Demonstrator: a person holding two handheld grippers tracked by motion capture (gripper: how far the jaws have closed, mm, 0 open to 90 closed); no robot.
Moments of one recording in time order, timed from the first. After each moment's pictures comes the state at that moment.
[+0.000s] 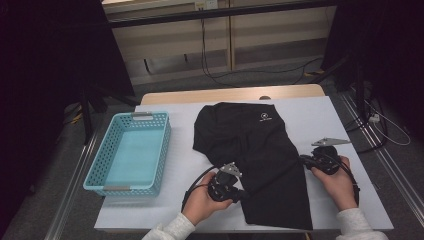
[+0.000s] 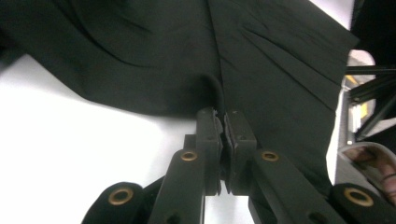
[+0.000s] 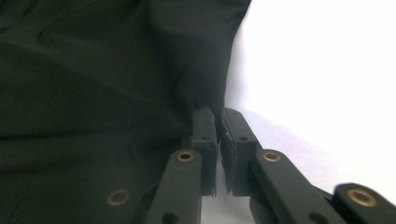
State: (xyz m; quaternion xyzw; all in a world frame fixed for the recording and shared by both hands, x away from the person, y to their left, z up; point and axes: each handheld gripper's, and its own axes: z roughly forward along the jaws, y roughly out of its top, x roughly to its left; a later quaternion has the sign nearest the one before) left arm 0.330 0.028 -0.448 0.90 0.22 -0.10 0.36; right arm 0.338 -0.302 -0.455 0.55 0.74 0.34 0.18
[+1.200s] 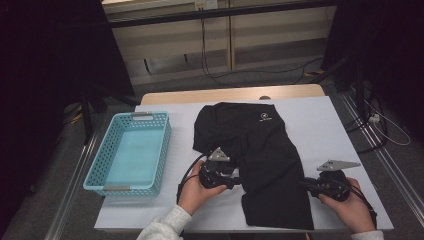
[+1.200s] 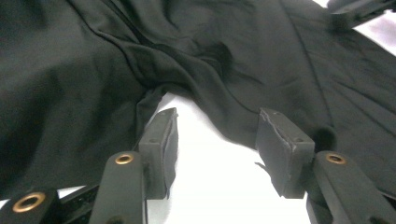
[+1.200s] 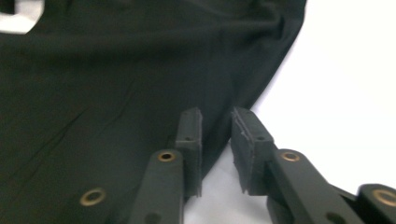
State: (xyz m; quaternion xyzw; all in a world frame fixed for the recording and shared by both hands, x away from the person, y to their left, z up) left arm 0.364 0.047 -0.447 0.88 0.27 0.00 0.40; right arm 0.267 -0.292 -0.449 0.51 0.78 0.34 0.13
